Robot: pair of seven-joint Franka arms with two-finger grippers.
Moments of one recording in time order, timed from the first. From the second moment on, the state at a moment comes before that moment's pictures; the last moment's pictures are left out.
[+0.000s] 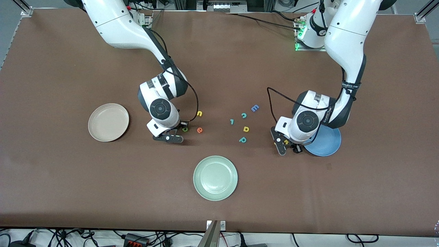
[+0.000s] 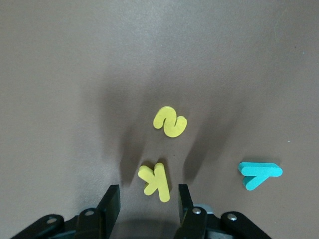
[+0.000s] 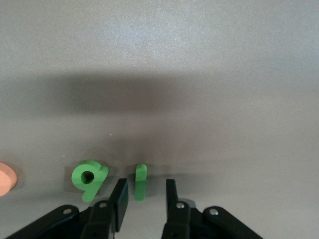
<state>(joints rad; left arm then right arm) -0.30 0.68 -0.03 -1.73 0.14 2.31 0.82 0.51 0.69 0.00 -1.69 -0.01 2.23 0.59</state>
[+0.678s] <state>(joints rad) -0.30 0.69 -0.05 -1.73 0.14 2.32 0.82 0.51 0.70 0.00 -1.69 -0.01 2.23 0.59</state>
